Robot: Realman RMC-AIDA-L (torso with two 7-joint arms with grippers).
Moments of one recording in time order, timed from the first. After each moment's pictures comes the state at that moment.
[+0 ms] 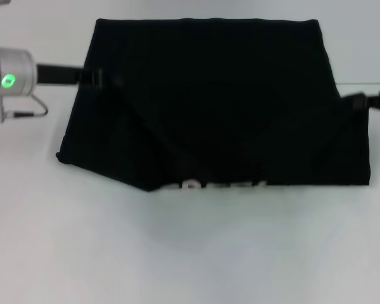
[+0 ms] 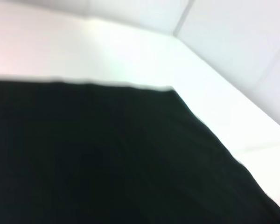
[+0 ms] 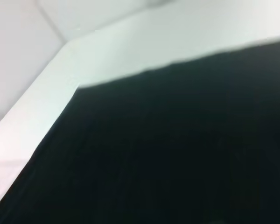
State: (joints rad) left arm -0.90 -1.99 0.39 0.66 2.44 1.23 -2.05; right arm 0.78 1.89 -0.37 -0.50 -2.36 -1.17 2.03
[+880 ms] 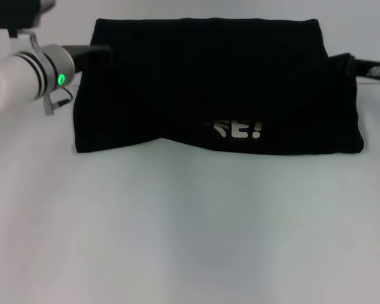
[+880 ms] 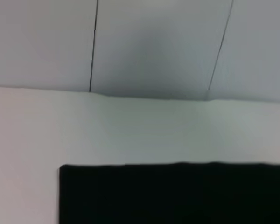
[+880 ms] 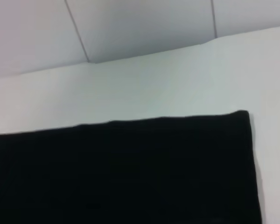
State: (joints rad) left arm -0.99 -2.10 0.40 0.38 2.12 0.43 -1.61; right arm 0.94 1.96 -0.39 -0.28 -2.23 -0.57 1.80
